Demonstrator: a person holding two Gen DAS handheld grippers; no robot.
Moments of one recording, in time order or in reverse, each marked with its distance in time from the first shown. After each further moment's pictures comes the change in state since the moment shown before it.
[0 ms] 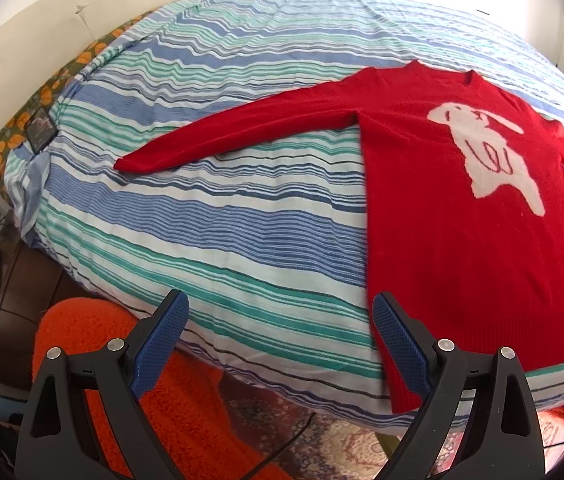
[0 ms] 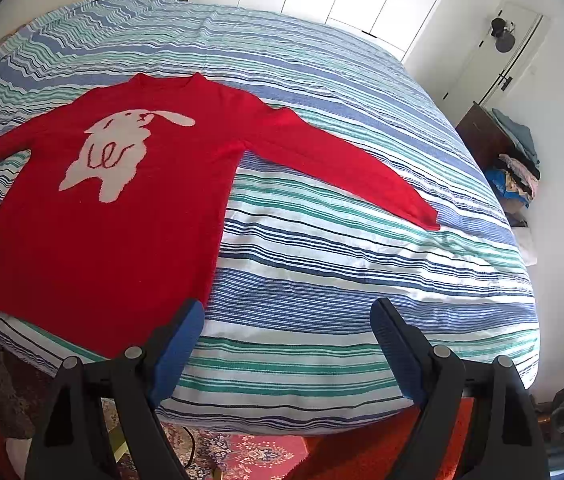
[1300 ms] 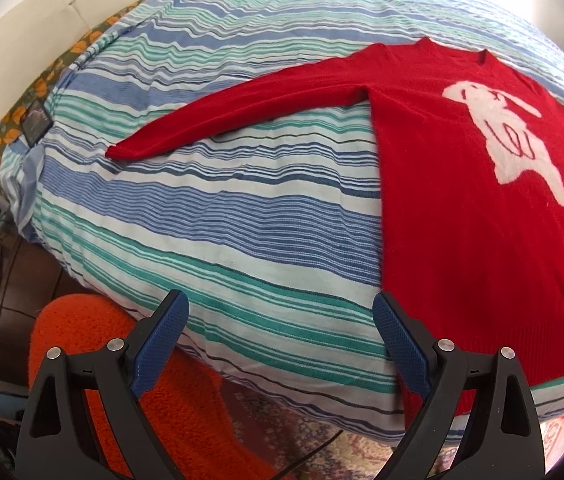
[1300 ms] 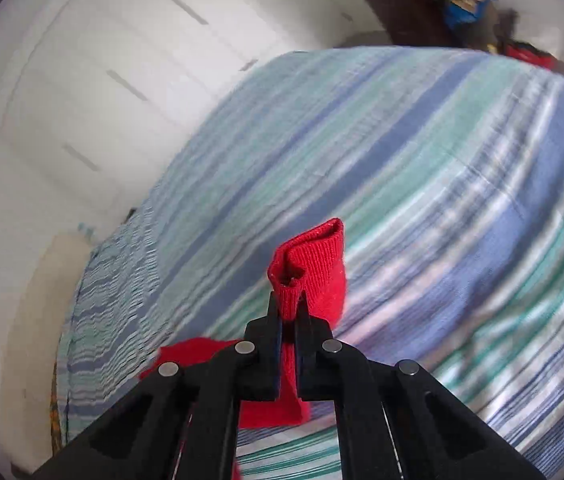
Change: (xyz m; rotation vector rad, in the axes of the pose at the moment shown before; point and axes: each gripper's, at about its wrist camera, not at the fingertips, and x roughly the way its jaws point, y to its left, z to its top) left arm 0.024 -0.004 0.002 0.006 0.056 0.020; right arm 0.094 -0.230 0.167 0.797 -0.279 0.560
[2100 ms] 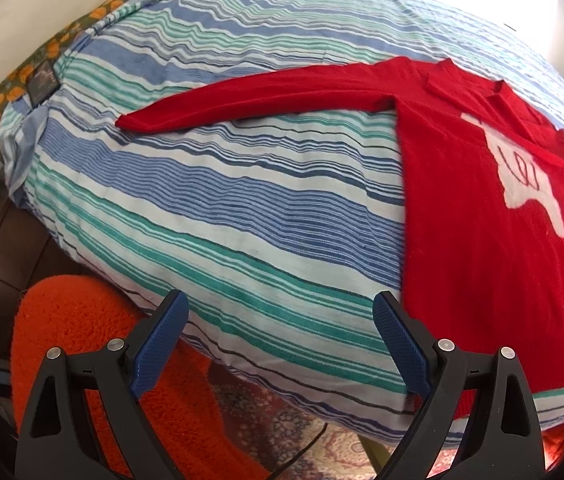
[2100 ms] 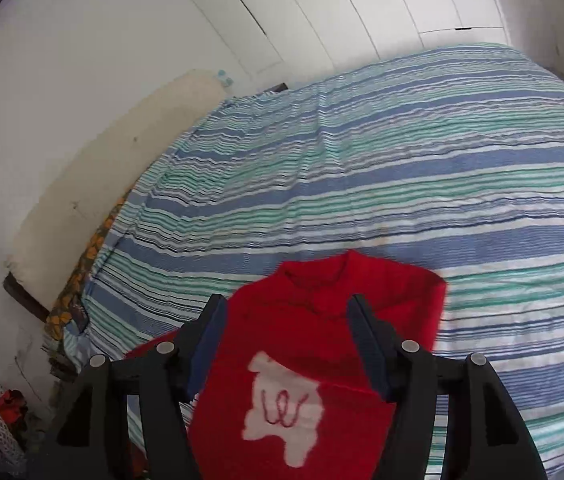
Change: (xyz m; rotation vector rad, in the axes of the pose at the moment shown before) left arm 0.007 0.023 -0.005 -0.103 0.015 -0.053; right arm 0.077 0.188 -0.111 -0.450 0.321 0.138
